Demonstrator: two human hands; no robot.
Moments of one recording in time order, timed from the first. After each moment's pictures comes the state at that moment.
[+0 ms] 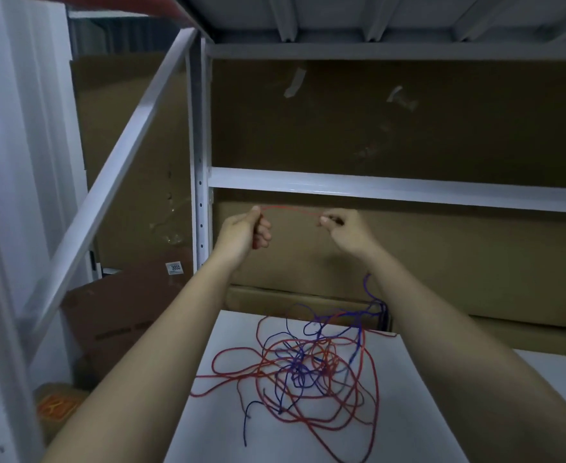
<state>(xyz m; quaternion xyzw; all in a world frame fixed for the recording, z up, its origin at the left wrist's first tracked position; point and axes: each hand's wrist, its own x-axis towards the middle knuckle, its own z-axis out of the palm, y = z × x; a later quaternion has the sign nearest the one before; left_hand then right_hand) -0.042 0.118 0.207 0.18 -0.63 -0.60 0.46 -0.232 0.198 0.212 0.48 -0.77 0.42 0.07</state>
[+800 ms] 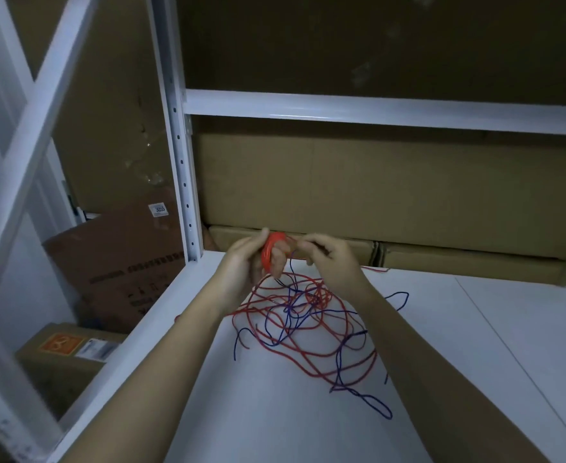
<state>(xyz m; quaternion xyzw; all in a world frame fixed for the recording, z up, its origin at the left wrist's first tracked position) -0.037 0.154 0.086 0.06 -0.59 -0.75 0.29 -0.190 0.237 0.067 0.55 -0.64 0.53 -0.05</state>
